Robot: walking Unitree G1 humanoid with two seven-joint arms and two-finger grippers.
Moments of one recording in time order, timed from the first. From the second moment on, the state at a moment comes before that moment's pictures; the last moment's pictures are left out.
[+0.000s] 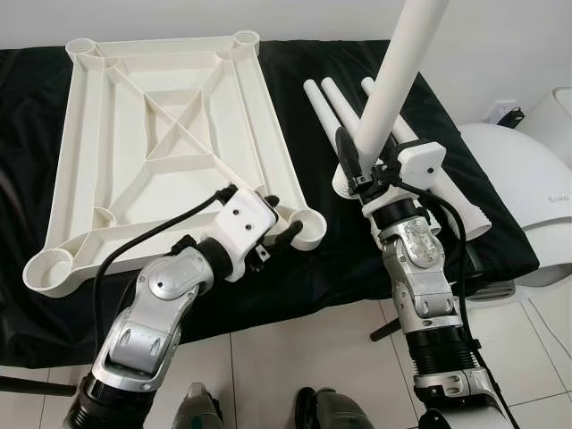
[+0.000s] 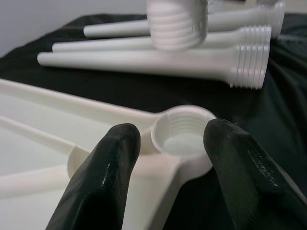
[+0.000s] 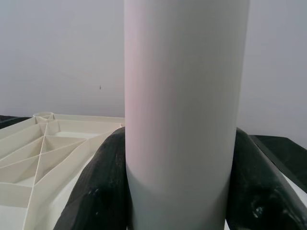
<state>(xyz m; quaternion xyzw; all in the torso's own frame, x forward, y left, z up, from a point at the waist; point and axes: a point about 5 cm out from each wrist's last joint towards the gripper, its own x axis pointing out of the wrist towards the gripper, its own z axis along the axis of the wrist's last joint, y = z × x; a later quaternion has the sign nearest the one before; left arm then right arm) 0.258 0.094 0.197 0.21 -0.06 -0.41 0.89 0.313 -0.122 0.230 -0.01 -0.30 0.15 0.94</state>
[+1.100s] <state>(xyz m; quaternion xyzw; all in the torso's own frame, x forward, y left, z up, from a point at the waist) 0.276 0.100 0.171 0.30 0.01 -0.43 0.85 0.306 -0.122 0.226 0.00 -0.30 0.14 0.94</state>
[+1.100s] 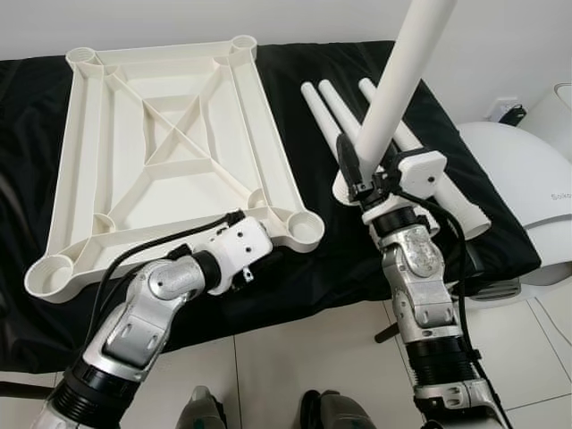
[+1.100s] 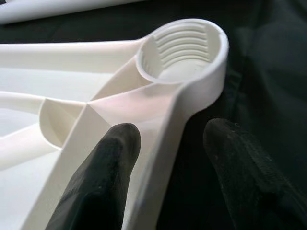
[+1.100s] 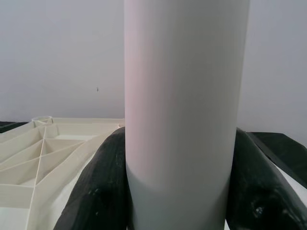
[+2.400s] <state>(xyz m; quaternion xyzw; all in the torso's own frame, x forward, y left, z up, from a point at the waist) 0.277 0.110 0.166 0.32 0.03 -0.47 0.82 0.305 -0.130 0.231 0.04 -0.26 0.28 0.92</state>
